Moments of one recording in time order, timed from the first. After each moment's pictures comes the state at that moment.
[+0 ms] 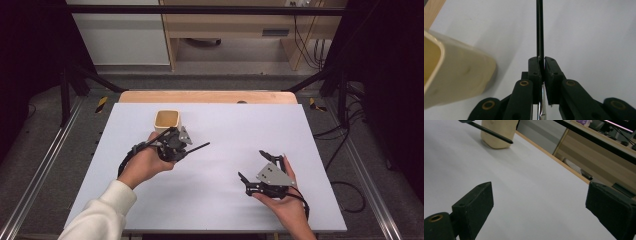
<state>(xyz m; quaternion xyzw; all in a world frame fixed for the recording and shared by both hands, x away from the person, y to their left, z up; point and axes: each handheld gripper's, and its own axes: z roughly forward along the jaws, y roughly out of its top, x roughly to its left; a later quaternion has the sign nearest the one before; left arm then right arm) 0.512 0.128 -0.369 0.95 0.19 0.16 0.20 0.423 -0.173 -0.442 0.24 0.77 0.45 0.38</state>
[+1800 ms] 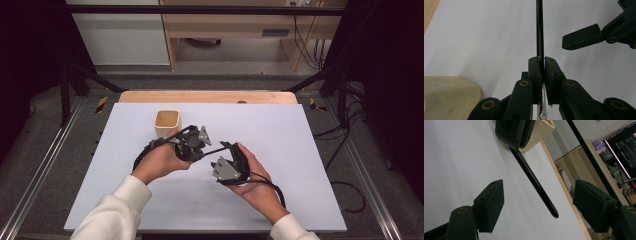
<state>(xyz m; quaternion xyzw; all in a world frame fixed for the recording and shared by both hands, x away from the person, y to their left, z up) 0.504 0.084 -0.355 0.96 0.15 0.13 0.21 0.453 -0.081 -0.426 0.07 0.83 0.32 0.45</state>
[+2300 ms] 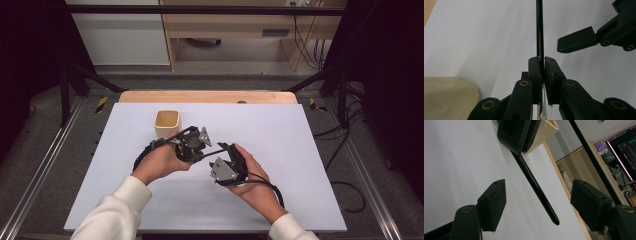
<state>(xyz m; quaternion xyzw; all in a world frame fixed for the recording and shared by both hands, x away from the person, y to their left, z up) 0.503 0.083 -0.356 0.96 0.14 0.12 0.20 0.453 -0.076 -0.428 0.06 0.83 0.32 0.45</state>
